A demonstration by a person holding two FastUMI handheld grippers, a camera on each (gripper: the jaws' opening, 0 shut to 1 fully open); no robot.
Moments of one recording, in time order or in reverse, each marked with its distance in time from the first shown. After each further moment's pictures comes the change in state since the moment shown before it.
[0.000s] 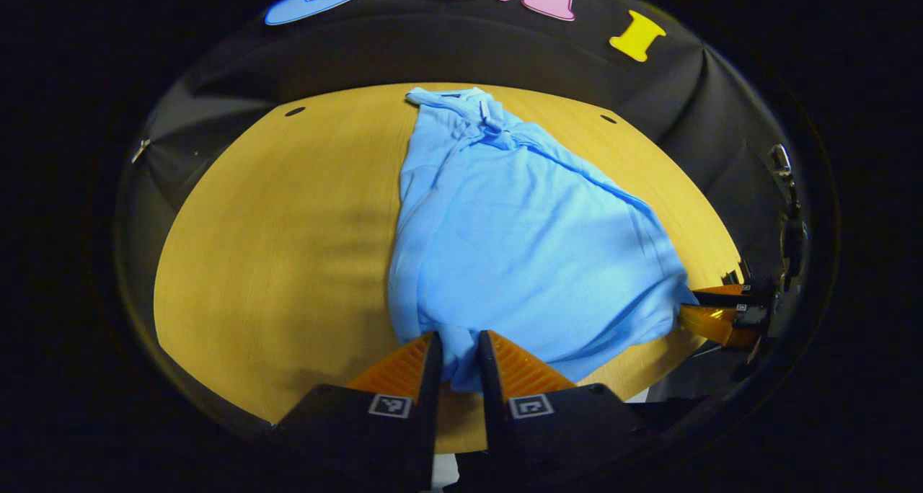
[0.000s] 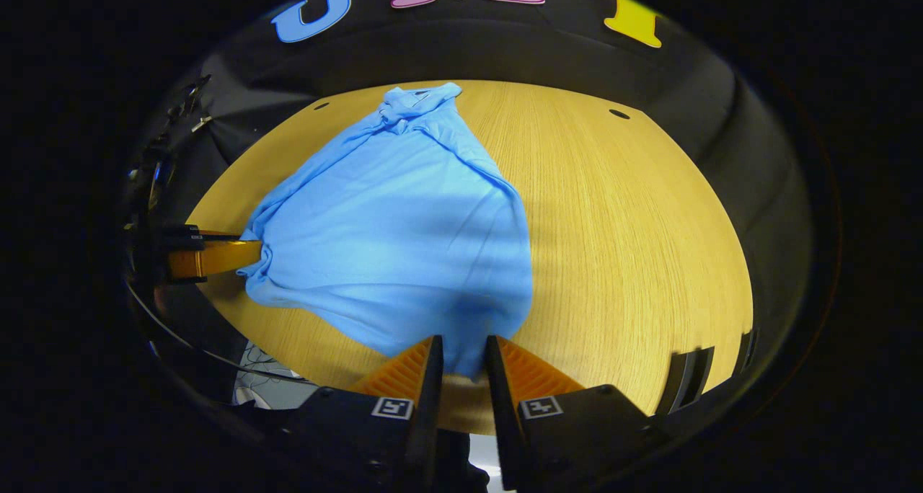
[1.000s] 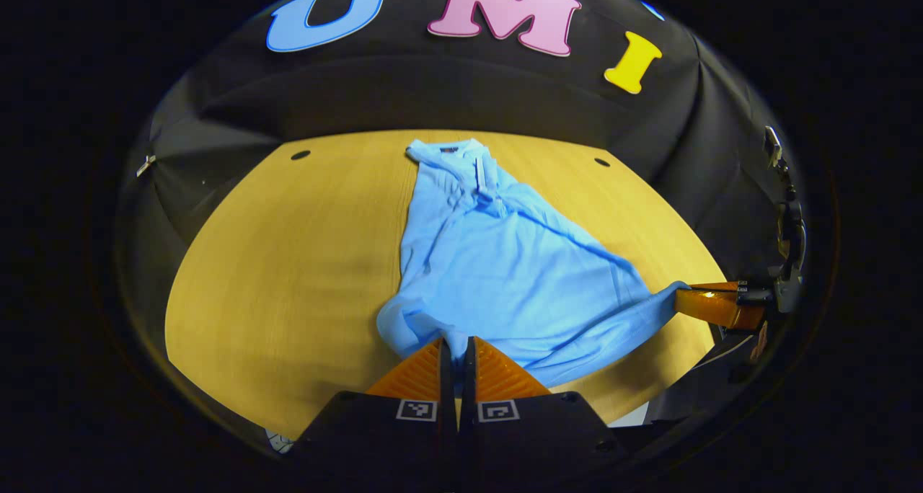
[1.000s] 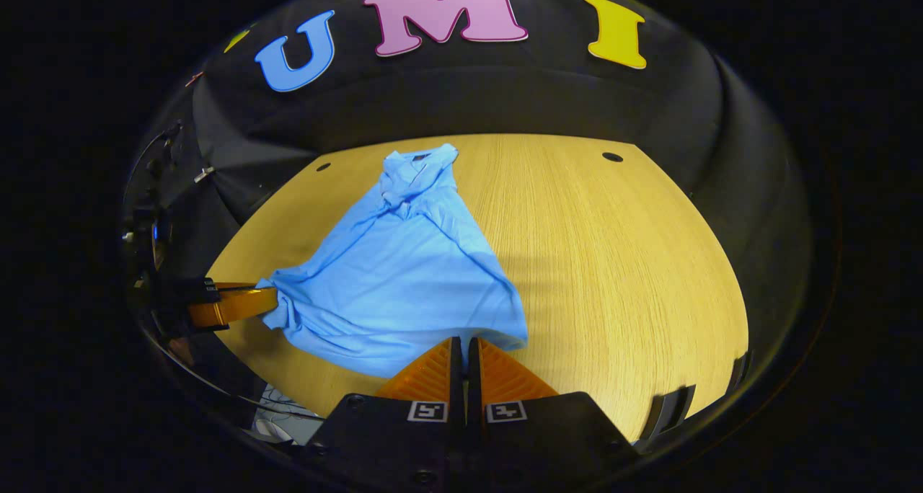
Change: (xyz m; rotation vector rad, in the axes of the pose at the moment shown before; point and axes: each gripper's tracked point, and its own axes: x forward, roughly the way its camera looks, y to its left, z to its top) left arm -0.032 -0.001 0.081 -0.019 -0.208 0.025; right arm -0.024 0.002 0.111 0.084 -0.223 0.032
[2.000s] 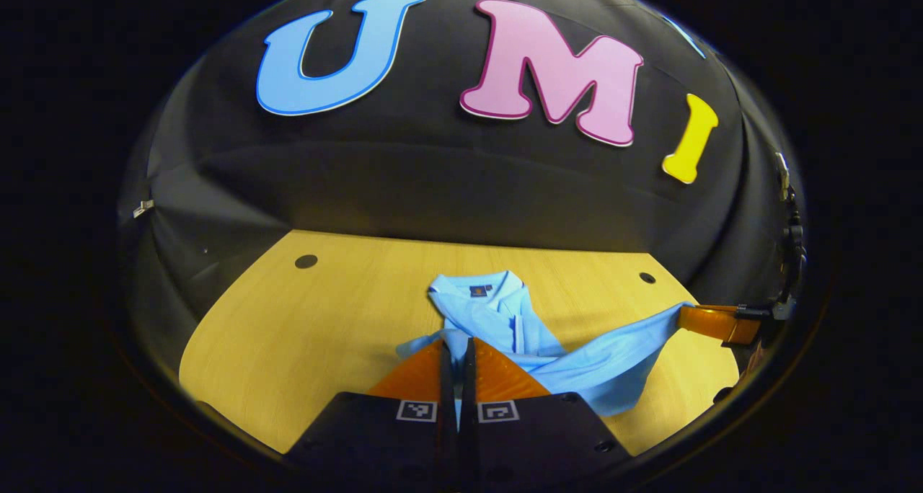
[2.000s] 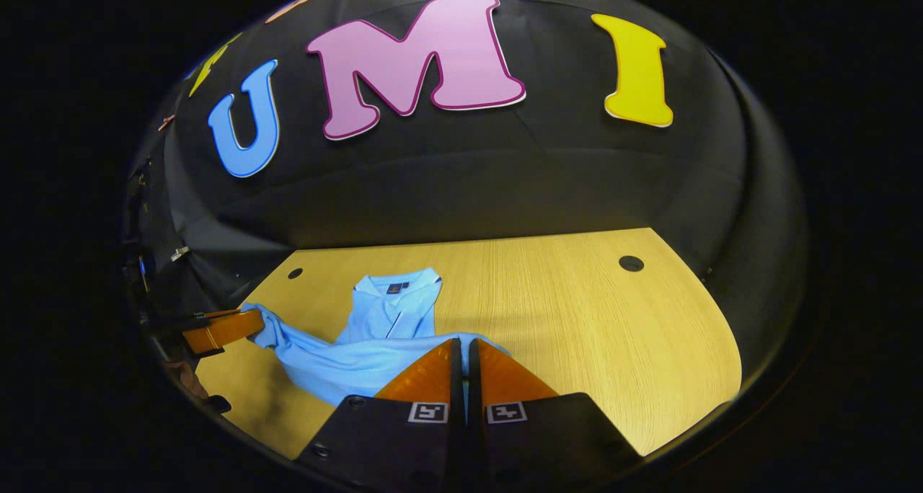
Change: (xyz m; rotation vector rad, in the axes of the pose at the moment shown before) left arm 0.091 0.044 0.226 -0.071 -0.309 0.106; right arm 0.123 -0.028 0.217 0.050 -0.266 -0.016
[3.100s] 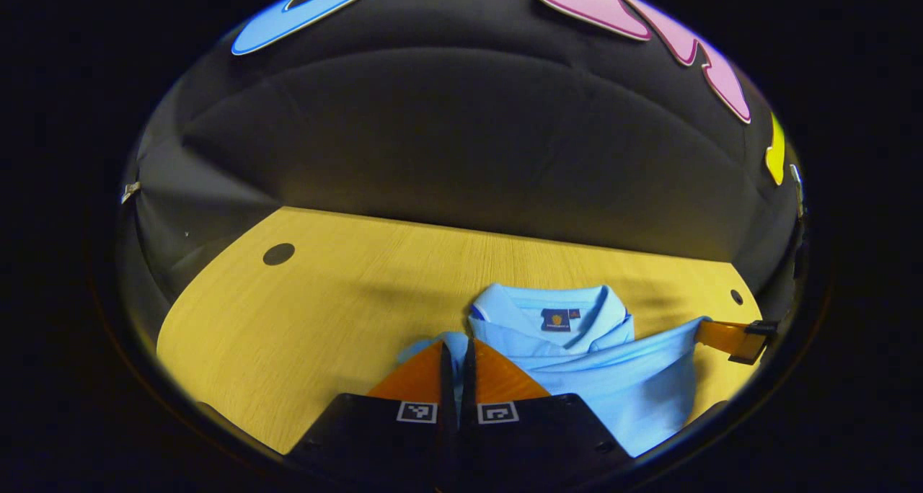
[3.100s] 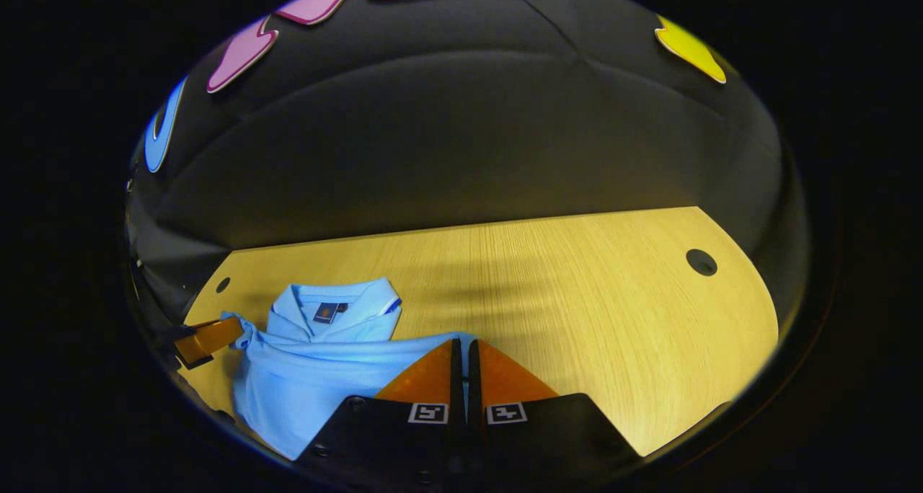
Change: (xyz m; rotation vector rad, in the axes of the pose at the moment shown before) left arm 0.196 0.049 -0.020 -0.049 0.112 0.143; right arm 0.211 -0.022 -0.031 0.049 0.132 -0.087
